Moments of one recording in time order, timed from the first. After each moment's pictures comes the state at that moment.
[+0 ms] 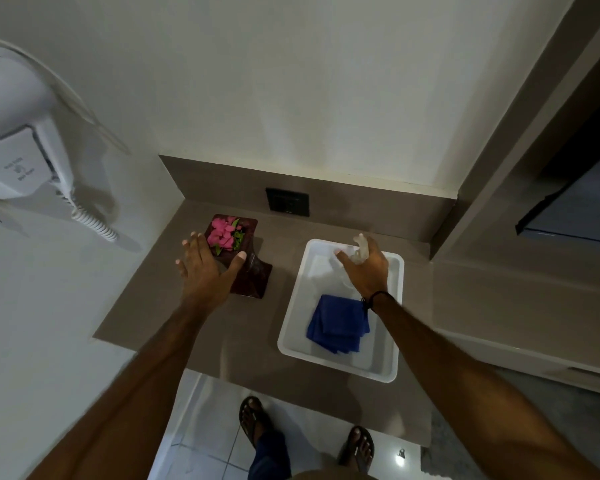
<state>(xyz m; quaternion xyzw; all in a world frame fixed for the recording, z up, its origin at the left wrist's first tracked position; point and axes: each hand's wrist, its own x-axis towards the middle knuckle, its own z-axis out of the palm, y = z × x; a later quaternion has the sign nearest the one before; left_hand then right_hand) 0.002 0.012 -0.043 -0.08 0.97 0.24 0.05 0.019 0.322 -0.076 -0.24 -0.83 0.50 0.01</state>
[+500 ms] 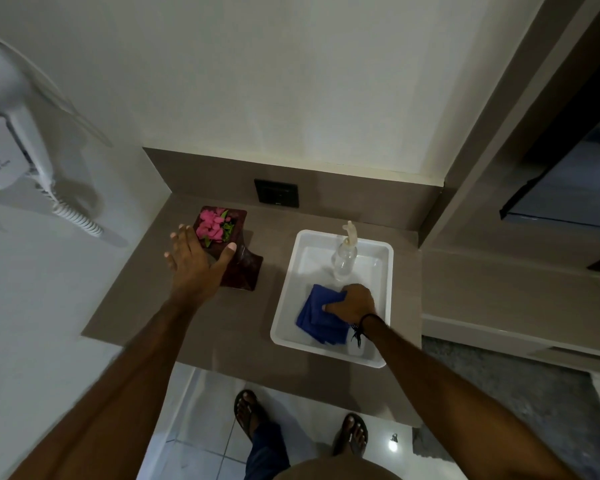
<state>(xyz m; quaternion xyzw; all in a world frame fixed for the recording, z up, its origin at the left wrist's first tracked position) 0.004 0.015 -0.039 -0.08 0.97 0.24 0.05 0.083 0.312 -0.113 -0.23 -0.86 0.41 -0.20</state>
